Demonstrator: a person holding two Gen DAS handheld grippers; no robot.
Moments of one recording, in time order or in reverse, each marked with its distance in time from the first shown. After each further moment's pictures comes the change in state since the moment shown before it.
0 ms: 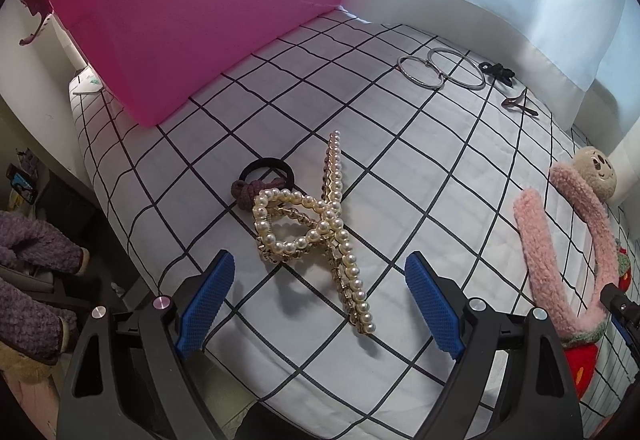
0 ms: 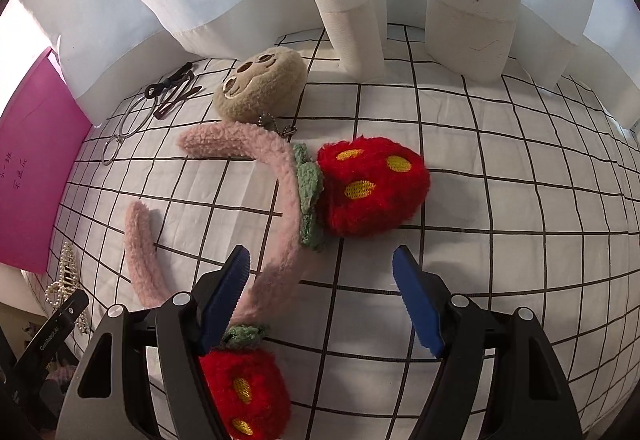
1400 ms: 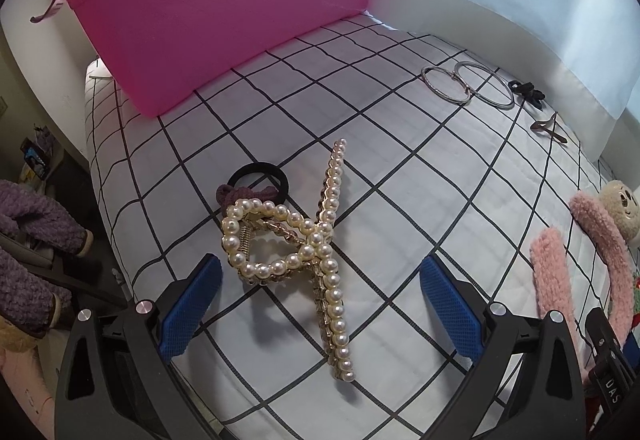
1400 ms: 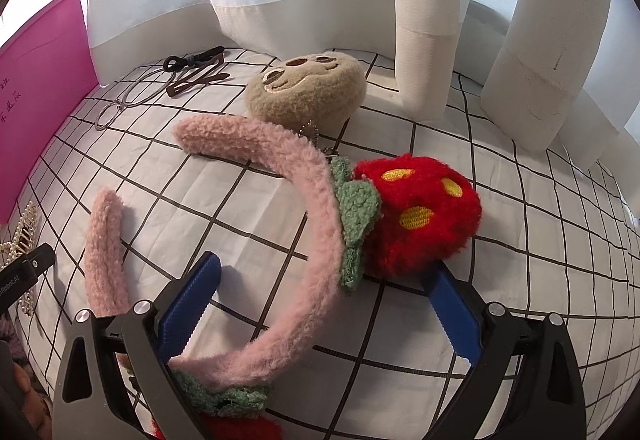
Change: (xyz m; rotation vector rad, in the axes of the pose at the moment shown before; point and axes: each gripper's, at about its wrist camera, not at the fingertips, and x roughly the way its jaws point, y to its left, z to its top) left arm 0.019 -0.008 0.004 -0.094 -0.040 0.063; right arm 0.037 0.033 0.004 -0.242 -0.123 -0.061
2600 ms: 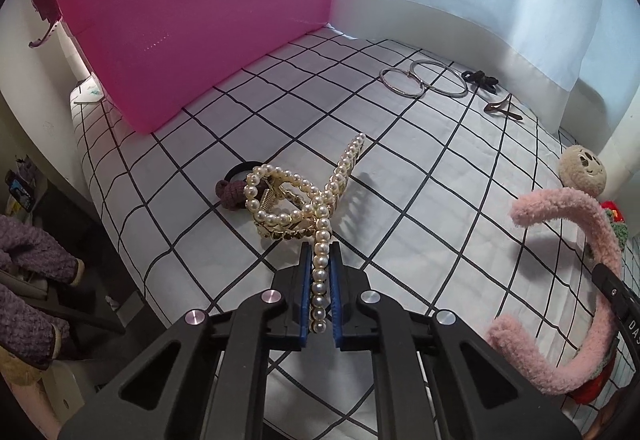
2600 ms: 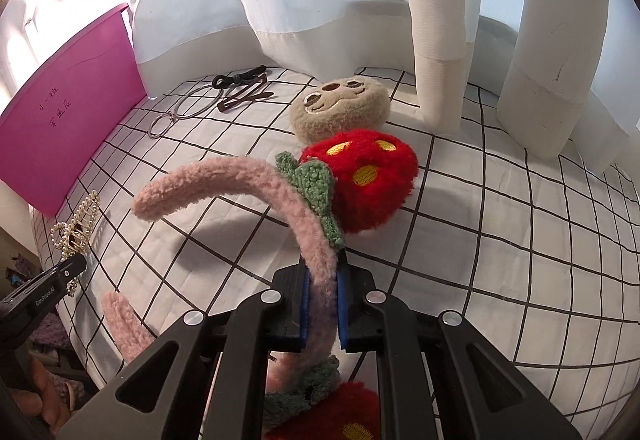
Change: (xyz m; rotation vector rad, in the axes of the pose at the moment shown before) left arm -0.032 -0.002 -0.016 0.102 -0.045 -0.079; right arm -0.028 -0.009 -0.008 -0.009 -0.041 0.166
